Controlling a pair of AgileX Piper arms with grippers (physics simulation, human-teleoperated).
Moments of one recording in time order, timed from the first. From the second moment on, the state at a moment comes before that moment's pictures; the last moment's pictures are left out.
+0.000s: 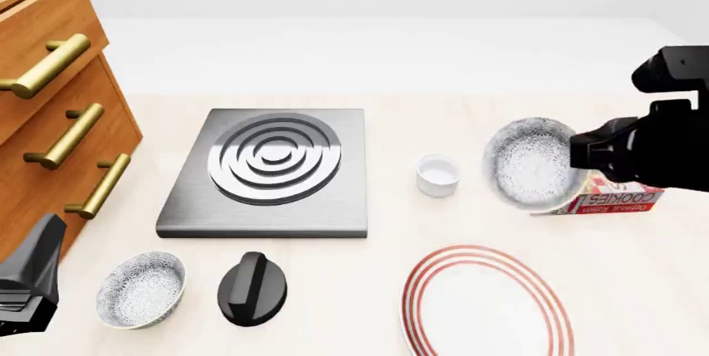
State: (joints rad) left arm 0.00 0.01 0.00 0.00 0.00; right arm 0.25 0.90 -0.75 0.59 0.09
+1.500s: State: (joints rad) left arm 0.00 0.01 0.00 0.00 0.00; right arm 0.45 0.89 -0.47 0.49 0.10
